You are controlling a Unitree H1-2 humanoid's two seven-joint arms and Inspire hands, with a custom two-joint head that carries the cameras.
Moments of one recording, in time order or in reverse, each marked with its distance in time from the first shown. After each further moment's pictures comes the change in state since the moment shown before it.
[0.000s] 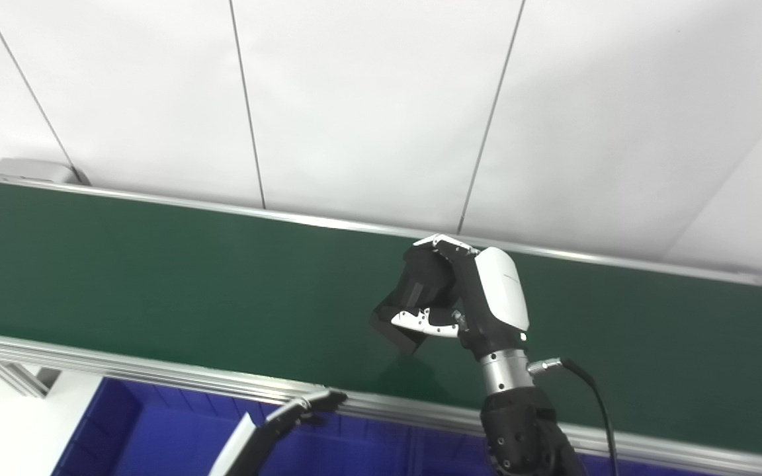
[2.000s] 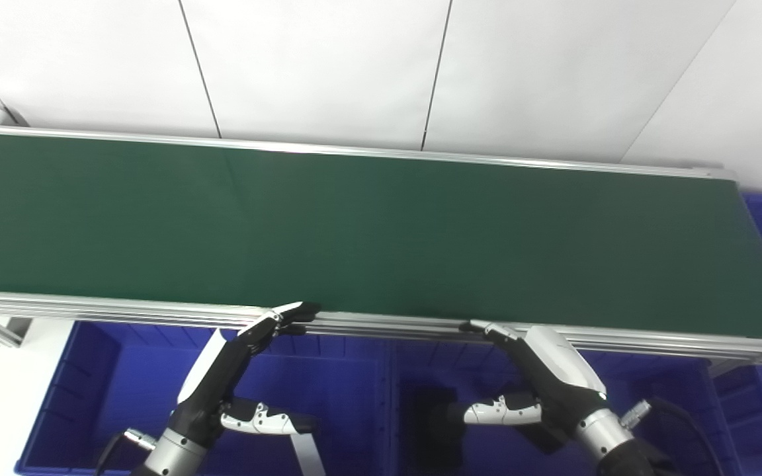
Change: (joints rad) left arm 0.063 -0.126 0.298 -0.091 -0.050 0.000 -0.440; right arm 0.455 -0.290 -0.117 -0.318 0.064 0.109 0.462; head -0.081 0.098
